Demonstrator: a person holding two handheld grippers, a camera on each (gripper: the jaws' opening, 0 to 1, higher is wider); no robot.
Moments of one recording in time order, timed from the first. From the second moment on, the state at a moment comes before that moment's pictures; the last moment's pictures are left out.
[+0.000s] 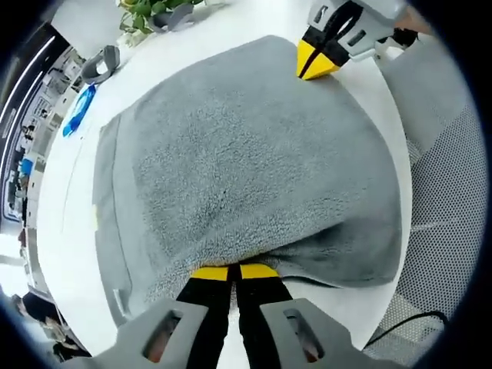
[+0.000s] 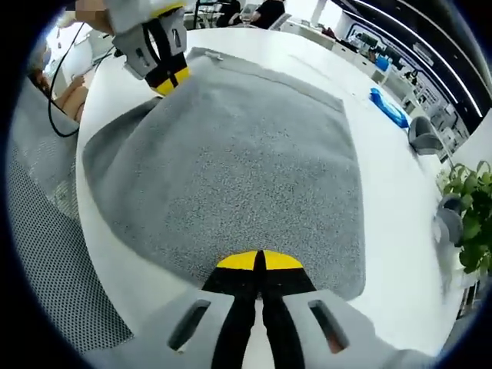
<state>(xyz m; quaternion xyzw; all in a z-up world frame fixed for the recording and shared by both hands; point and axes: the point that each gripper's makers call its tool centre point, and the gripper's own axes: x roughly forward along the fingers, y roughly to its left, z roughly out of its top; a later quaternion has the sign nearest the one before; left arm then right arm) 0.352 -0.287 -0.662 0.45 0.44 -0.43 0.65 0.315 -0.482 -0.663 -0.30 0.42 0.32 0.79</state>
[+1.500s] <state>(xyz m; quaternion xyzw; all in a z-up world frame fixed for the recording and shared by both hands) 0.381 -0.265 -0.663 0.51 0.44 -0.43 0.60 0.259 -0.456 -0.664 -0.27 0.48 0.33 0.77</state>
